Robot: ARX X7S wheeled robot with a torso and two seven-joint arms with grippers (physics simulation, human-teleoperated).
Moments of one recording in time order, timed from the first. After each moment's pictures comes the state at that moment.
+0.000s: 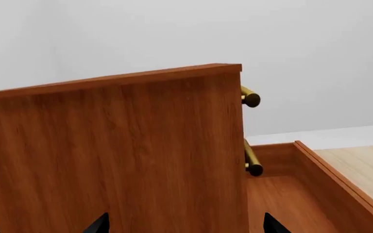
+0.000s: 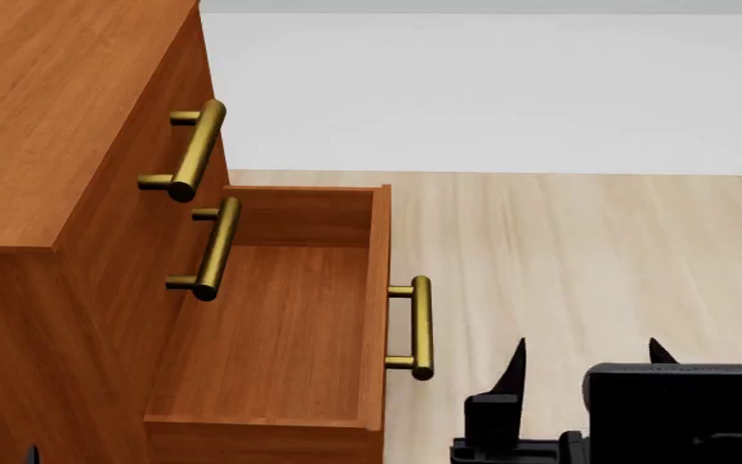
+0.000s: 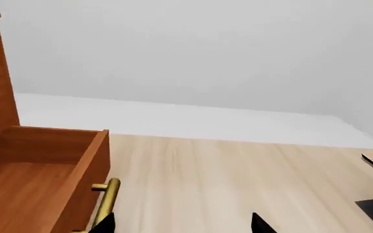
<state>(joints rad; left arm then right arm) 0.31 -0.32 0.07 0.82 -0.15 -0.38 -0.30 0.24 0.35 -0.02 -0.68 0.42 0.95 0.33</state>
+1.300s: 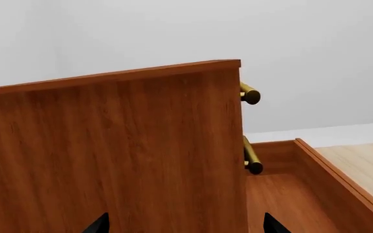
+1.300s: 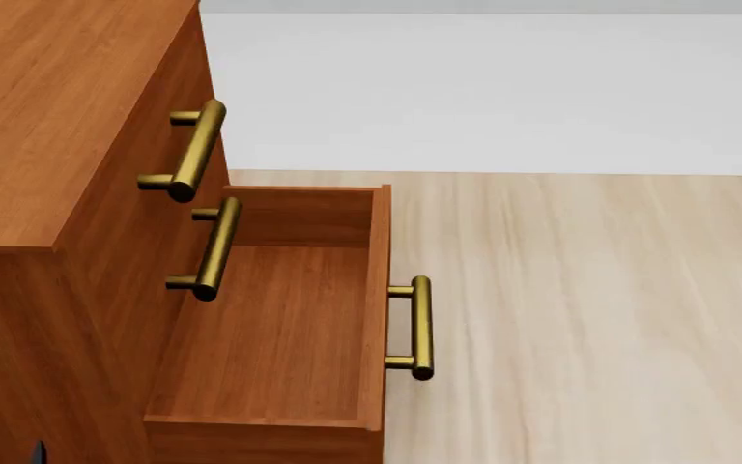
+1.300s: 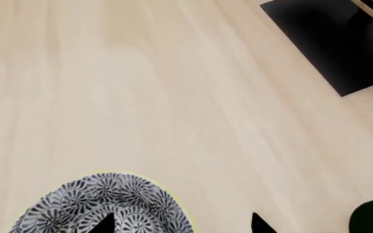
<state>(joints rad) 0.28 -0.33 0.10 0.82 -0.16 -0.41 -0.34 0.23 0.49 0.28 -0.22 0.52 1.20 0.27</state>
